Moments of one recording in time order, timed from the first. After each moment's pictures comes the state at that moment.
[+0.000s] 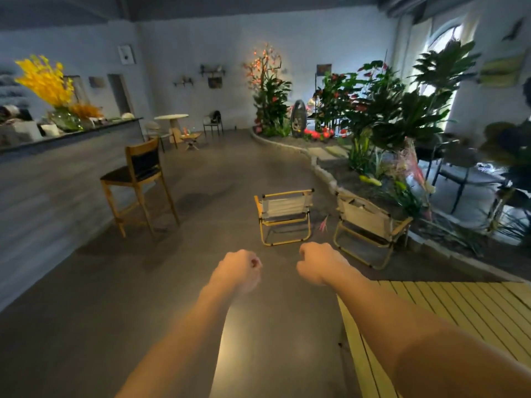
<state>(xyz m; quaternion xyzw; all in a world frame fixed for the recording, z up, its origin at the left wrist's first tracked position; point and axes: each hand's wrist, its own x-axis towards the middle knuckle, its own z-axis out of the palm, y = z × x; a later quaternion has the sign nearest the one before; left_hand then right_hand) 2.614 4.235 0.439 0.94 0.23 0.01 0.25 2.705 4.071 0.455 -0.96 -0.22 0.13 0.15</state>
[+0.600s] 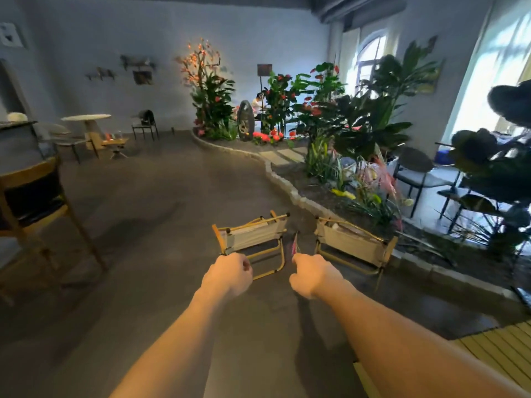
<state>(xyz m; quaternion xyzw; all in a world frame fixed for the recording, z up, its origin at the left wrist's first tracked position) 3.053 4.508 0.434 0.96 0.14 -0.02 0.24 3.088 4.321 0.453 -0.97 -0.12 0.15 0.14</state>
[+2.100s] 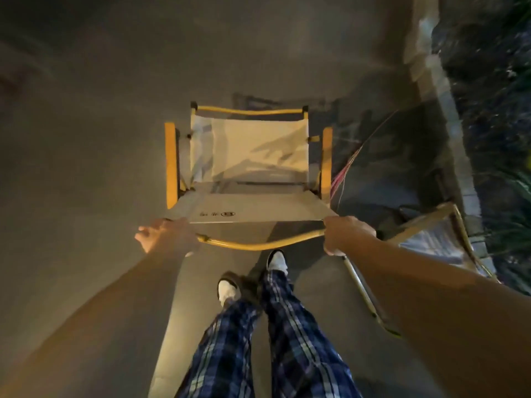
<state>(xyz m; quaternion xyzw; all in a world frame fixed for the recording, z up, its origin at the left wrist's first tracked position) 3.955 4.778 0.043 0.76 0.45 -0.46 0.08 4.139 4.537 0.077 -0.86 -0.17 0.44 -0.21</state>
